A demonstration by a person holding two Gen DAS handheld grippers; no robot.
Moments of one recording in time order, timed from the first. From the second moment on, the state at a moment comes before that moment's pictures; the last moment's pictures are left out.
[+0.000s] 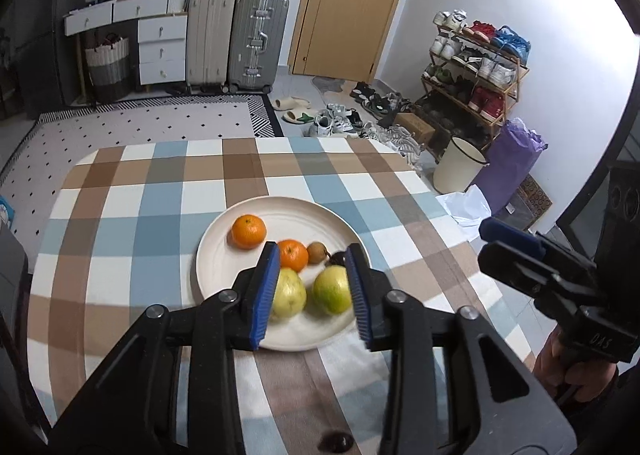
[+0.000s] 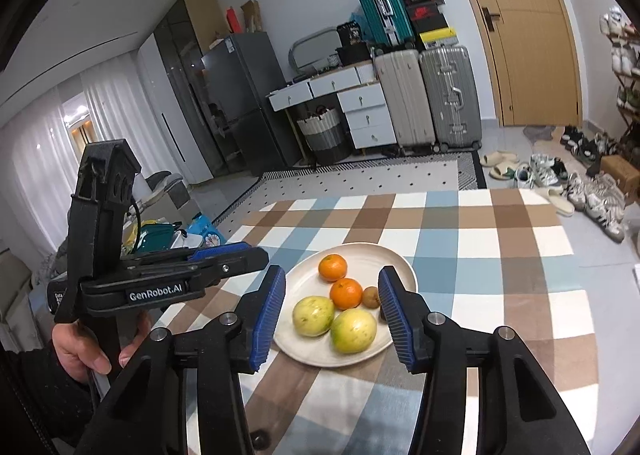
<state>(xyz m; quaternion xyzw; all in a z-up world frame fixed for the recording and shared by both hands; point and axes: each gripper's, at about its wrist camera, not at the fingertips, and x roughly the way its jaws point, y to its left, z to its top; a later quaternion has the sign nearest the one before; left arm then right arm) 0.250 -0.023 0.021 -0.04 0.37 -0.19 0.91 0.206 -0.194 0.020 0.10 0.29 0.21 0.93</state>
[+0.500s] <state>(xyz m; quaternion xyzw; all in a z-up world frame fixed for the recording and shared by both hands) 0.120 0.002 0.033 -0.05 0.32 -0.14 0.94 0.104 -0.165 0.029 0.06 0.25 0.21 0.94</state>
